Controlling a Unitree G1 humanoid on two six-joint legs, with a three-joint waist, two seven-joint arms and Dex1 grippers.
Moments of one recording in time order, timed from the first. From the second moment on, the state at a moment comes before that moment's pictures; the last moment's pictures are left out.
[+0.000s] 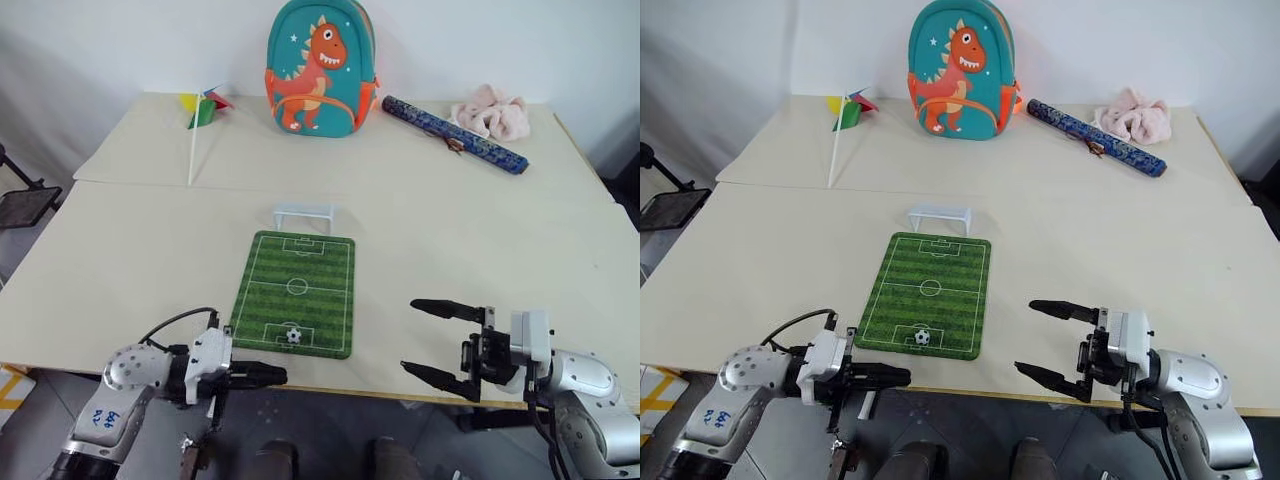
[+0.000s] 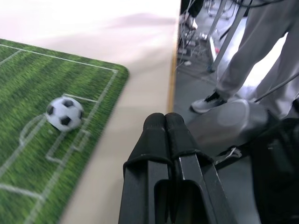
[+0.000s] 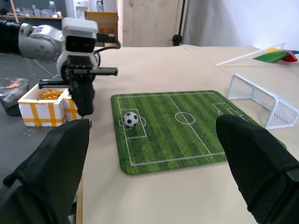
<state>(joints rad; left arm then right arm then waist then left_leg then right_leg) -0.02 0.65 -0.05 -0.14 -0.37 0.01 -1.24 0.11 -0.61 -0.14 -0.32 0.60 -0.05 1.21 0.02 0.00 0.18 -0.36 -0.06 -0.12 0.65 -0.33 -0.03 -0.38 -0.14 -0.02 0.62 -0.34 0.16</state>
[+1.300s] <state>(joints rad) 0.04 0.78 0.24 -0.04 -0.49 0.08 -1.21 0.18 -0.47 -0.18 -0.26 0.40 -0.21 0.89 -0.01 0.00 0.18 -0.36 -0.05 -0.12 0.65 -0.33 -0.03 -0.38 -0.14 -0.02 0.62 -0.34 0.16</state>
